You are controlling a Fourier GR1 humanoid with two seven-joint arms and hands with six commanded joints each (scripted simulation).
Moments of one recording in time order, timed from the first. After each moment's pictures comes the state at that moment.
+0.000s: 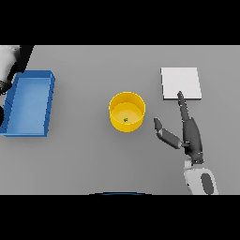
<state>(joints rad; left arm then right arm) -1.70 0.45 -0.84 -0.22 -0.54 -0.12 0.04 0.06 -0.03 0.15 -1.69 0.32 -0.11 -0.11</state>
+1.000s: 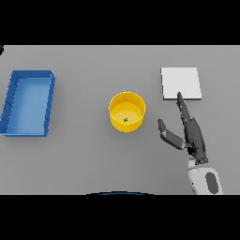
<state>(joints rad) -0.98 0.73 -0.50 -0.55 0.28 0.31 0.38 0.06 -0.06 0.13 -1.67 0.24 -0.02 -0.16</state>
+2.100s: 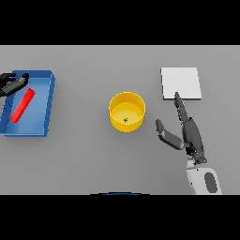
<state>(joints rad) -0.60 0.95 -0.69 -1.14 0.49 0.22 0.47 0.06 -0.06 0.14 -1.67 0.23 -0.02 -0.16</state>
